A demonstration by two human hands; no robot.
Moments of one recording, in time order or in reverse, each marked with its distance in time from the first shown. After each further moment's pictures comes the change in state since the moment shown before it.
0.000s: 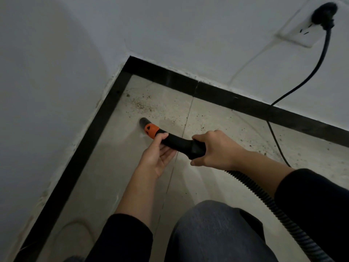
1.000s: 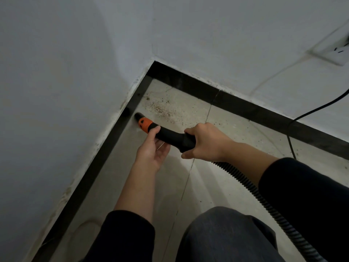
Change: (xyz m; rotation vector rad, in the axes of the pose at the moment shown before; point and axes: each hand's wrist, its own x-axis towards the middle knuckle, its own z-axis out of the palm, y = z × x) left_hand 0.009 0.052 -0.041 -0.170 0.128 0.045; right_hand 0.064 -0.063 -0.004 -0.077 0.007 -0.071
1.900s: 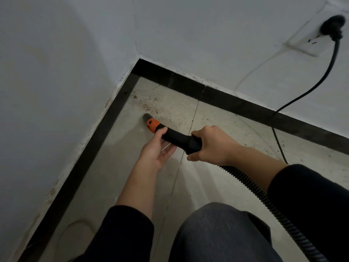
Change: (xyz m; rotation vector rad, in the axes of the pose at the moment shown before) left_hand -0.010 -0.031 0.025 0.105 -0.104 -0.043; right_hand -0.045 0.027 -0.001 0.040 -0.023 0.129
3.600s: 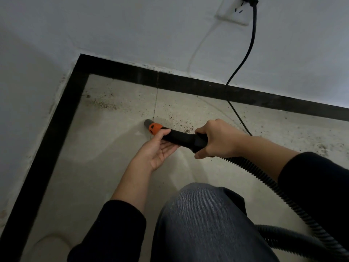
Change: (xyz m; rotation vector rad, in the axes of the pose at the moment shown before) left_hand -0.008 -0.074 0.062 0.235 -0.218 -0.199; right_hand -0.088 0.089 -0.009 0.059 0.001 0.152
